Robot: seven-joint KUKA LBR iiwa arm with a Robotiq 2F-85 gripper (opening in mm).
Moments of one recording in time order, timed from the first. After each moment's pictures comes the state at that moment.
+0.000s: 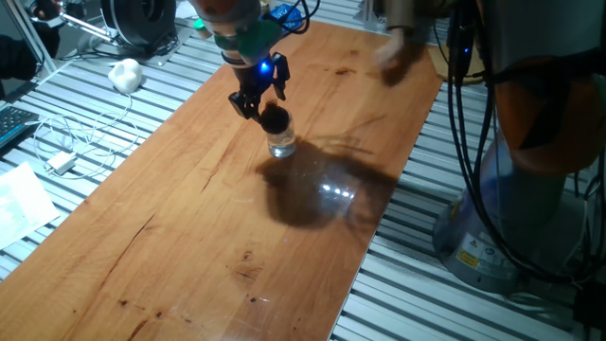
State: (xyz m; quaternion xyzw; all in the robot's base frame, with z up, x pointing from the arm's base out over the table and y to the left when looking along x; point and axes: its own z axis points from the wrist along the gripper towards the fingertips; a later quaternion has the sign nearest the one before) arm 0.492 -0.031 0.148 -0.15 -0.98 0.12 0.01
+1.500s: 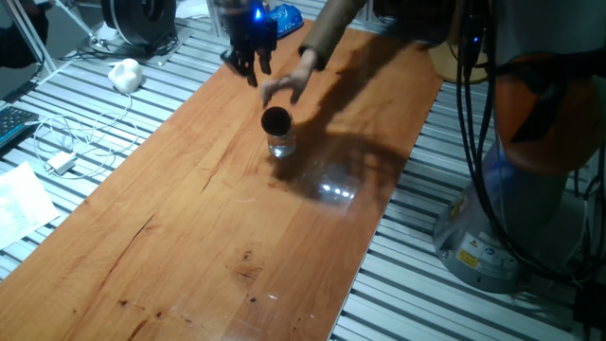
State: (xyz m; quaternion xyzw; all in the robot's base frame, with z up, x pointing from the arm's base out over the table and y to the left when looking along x) arm 0.510 -0.040 0.237 -0.09 -1.00 0.03 0.02
